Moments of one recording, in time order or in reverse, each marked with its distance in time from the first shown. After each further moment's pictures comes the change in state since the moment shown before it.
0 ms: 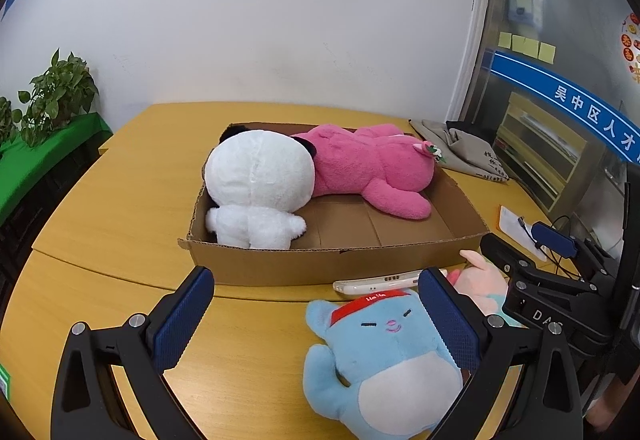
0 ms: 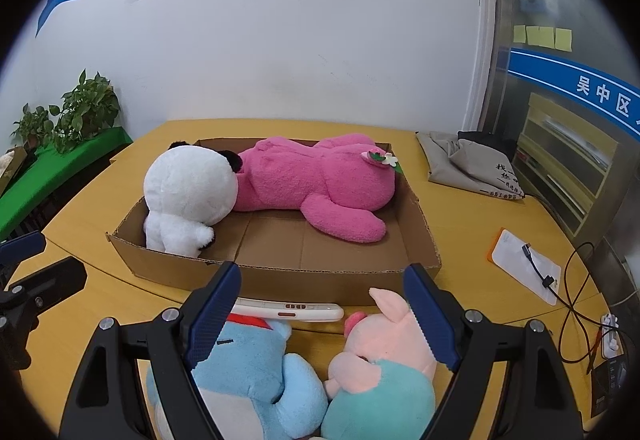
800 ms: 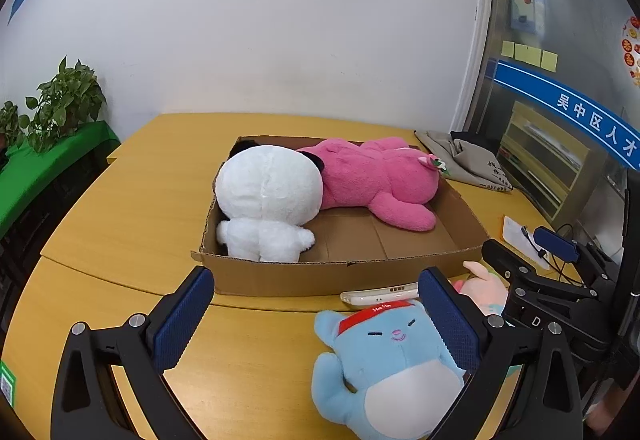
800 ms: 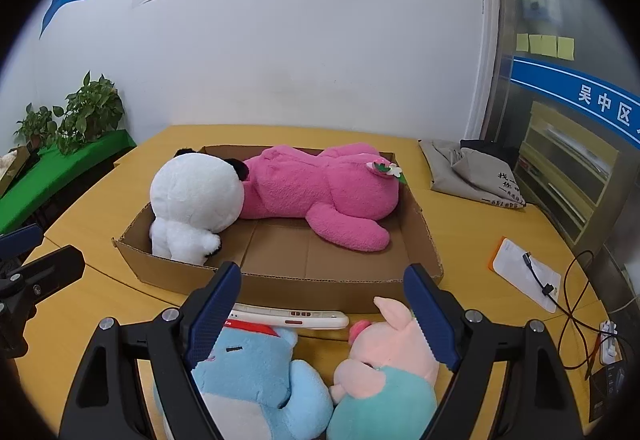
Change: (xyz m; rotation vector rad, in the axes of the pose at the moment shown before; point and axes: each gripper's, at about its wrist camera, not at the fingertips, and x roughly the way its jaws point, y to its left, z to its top) left arm -0.012 0.006 0.007 0.002 -0.038 0.030; right arm -0.006 0.006 0.006 -0.008 -0.024 -0.001
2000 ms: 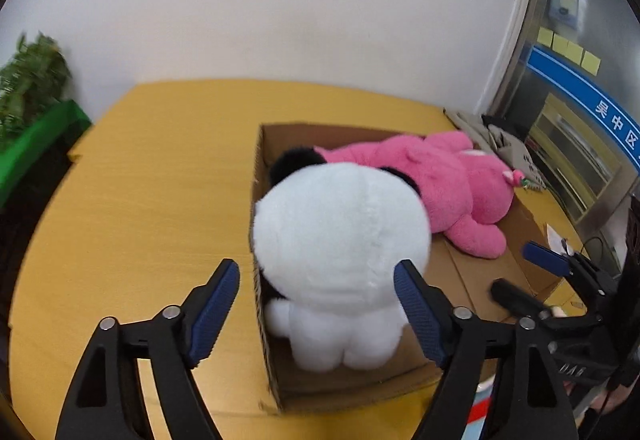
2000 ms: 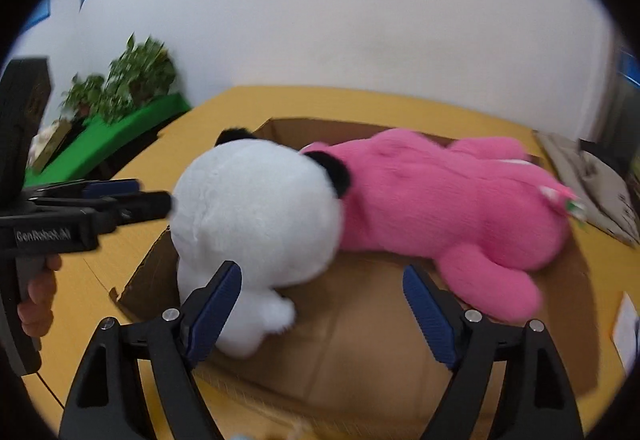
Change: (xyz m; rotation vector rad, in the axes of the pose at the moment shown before) left arm 0.131 0.108 0.076 -0.002 0.121 -0.044; right arm 0.146 0.066 0.050 -0.032 0.118 0.245
